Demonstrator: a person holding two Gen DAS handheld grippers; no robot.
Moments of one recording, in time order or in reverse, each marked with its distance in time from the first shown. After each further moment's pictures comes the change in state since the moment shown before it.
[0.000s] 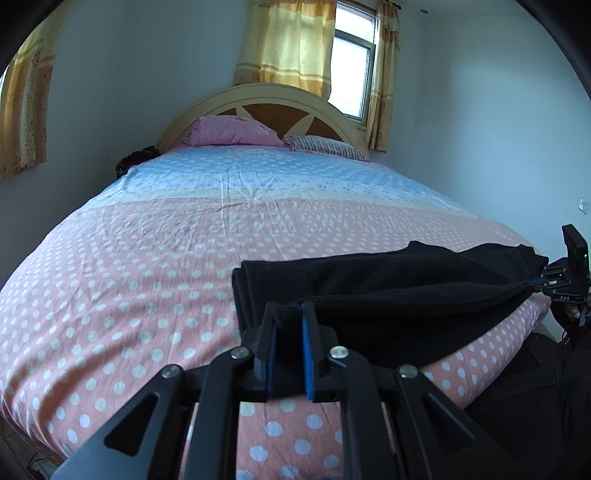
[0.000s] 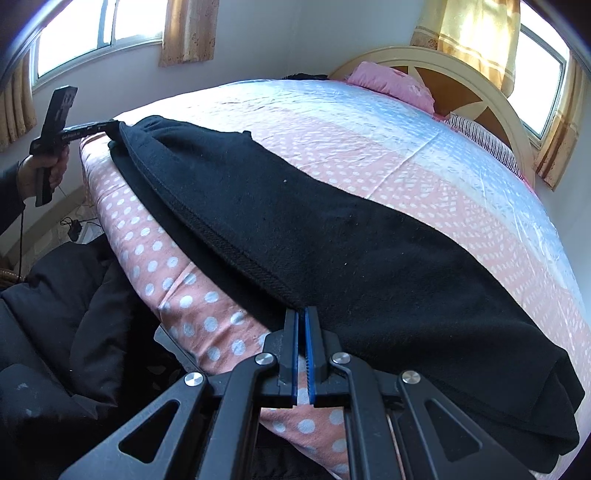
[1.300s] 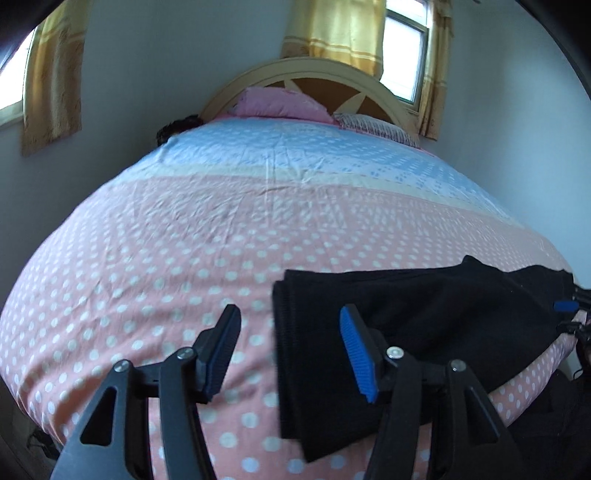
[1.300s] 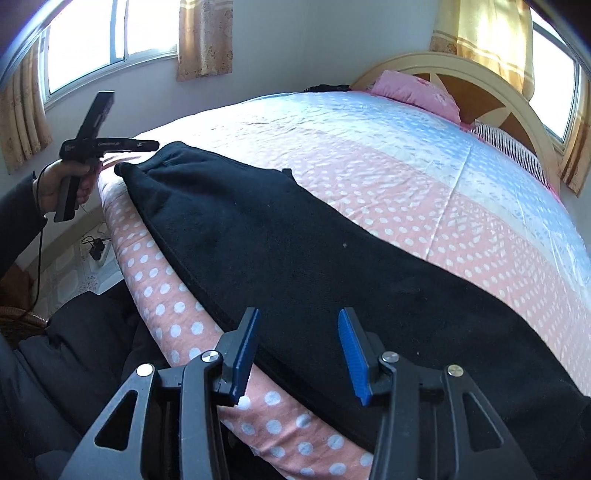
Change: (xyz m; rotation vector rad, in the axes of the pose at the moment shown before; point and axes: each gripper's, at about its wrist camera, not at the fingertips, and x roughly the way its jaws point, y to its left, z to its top) left arm 0.032 0.022 0.028 -0.130 0.126 0.160; right arm 0.023 0.032 0.053 0.002 -0.052 0.116
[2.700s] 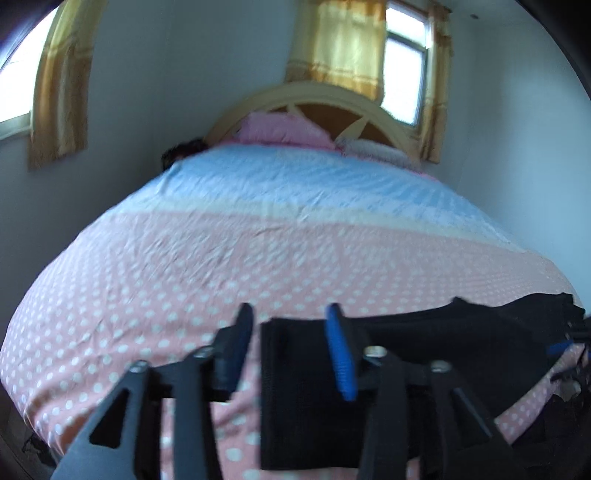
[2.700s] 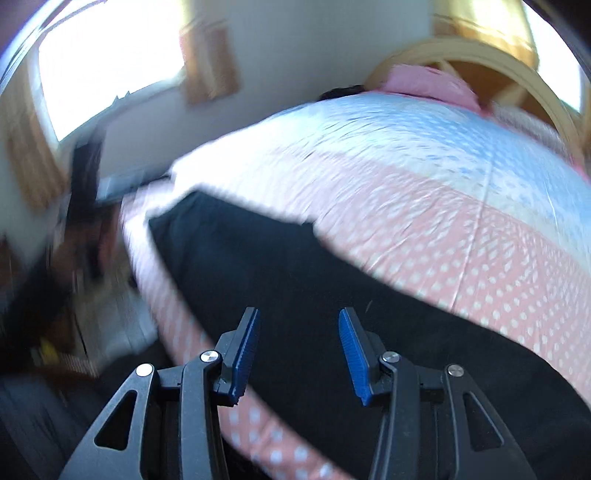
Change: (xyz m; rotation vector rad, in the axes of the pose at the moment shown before) left arm -0.020 -0.034 0.022 0.028 -0.137 0.006; right arm 0.006 -0.036 0.063 0.175 -0.024 0.182
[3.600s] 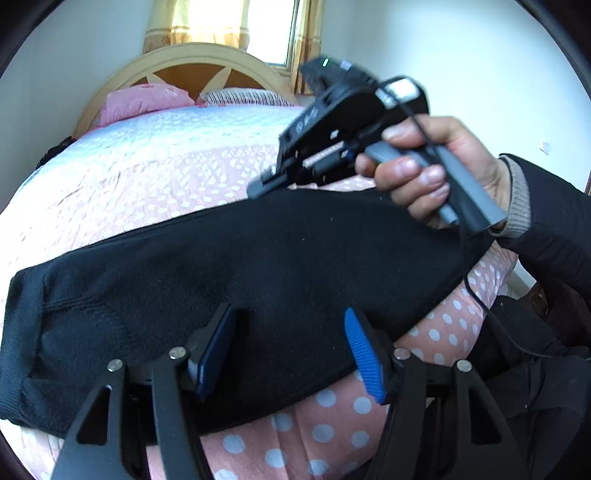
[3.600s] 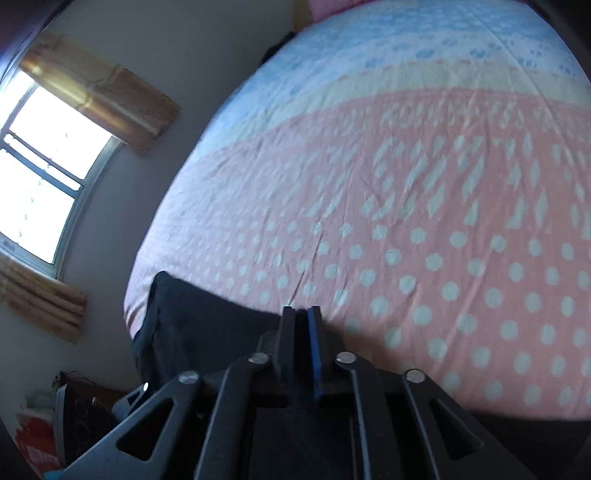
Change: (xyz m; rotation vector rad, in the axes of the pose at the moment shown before) left arm 0.048 -0.145 -0.071 0.266 0.207 -0.367; right arm 0.135 -0.047 0.069 0.444 0.140 0.191
